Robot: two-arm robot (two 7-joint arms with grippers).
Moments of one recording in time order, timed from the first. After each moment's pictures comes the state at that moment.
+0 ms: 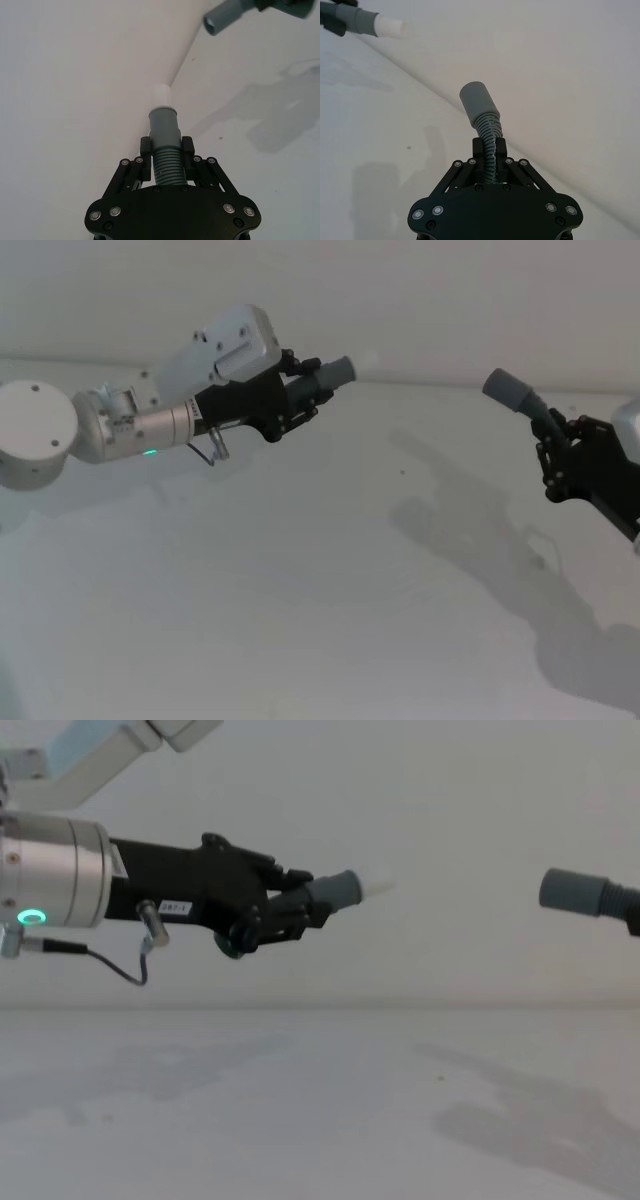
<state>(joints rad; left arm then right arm) -0.55 0.52 0.54 -1.55 -0.10 0.00 -0.62 0.00 0.53 -0.18 -1.89 0.05 0.15 0.25</state>
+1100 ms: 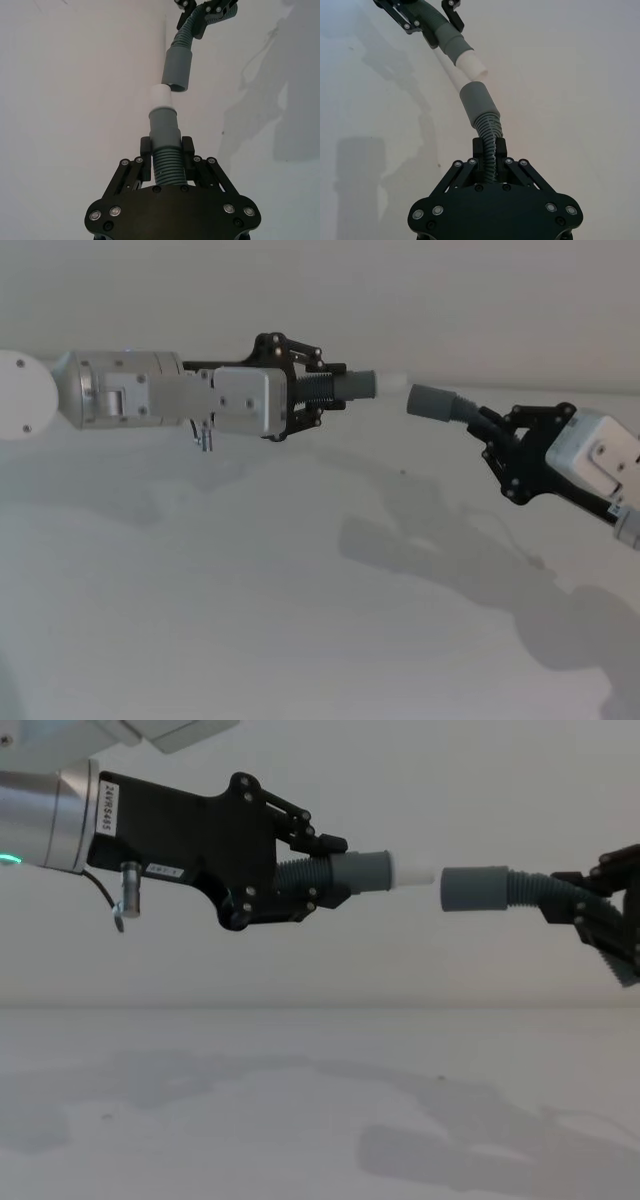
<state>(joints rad) -0.67 0.61 0.64 -1.58 0.10 -0.30 -0.71 0.14 0.65 -0.30 -1.87 -0.08 -0.03 0.46</state>
